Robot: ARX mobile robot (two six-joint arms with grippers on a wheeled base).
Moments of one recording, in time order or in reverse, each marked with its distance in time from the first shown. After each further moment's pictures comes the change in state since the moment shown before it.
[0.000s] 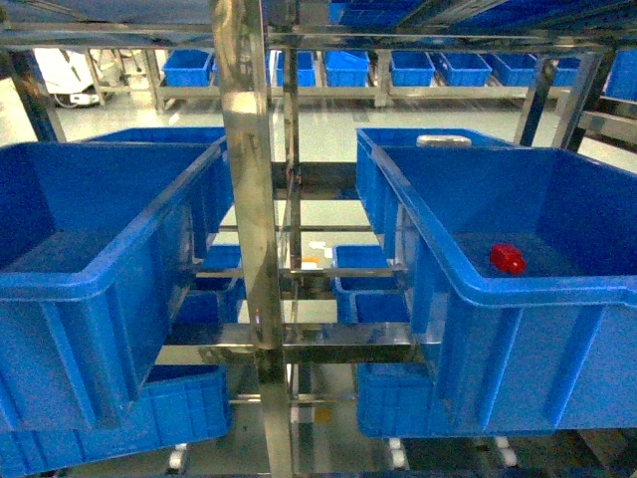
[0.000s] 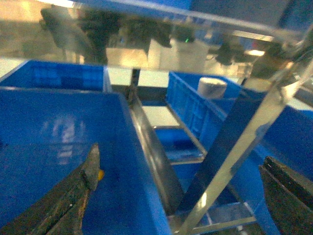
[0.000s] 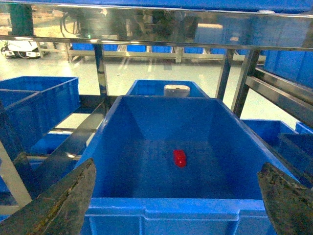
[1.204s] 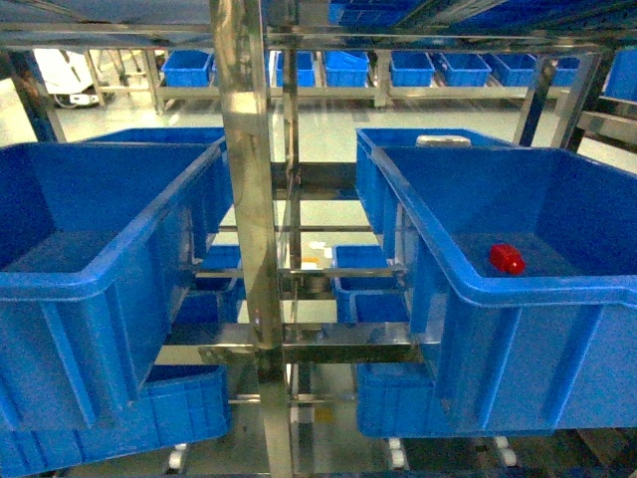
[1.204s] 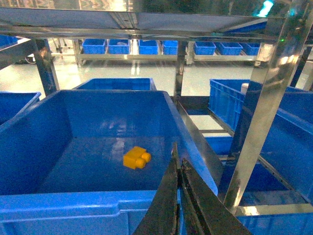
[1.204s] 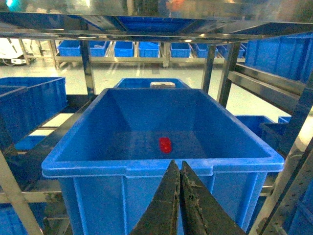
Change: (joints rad) left arm -0.066 -0.470 -0.515 0.147 -0.278 0.137; right arm -0.098 -0.361 -0.224 -0.107 -0.045 0.001
